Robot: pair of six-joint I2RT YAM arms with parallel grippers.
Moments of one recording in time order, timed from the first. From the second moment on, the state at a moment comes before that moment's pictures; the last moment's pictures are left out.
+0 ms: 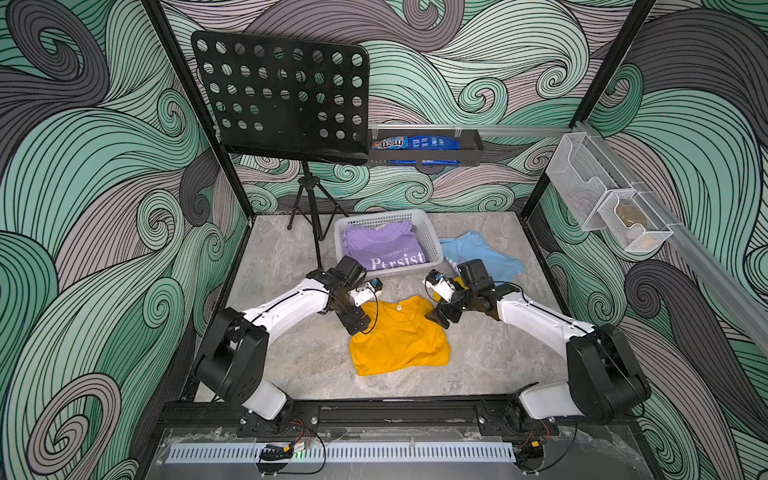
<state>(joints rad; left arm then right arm) -0.54 1.55 1.02 -0.75 0.16 0.43 0.38 1.44 0.80 -0.37 -0.39 -0.54</state>
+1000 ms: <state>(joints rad) -0.53 1.83 1.14 -0.74 0.14 0.42 0.41 1.71 0.89 -0.37 -0.35 -0.53</state>
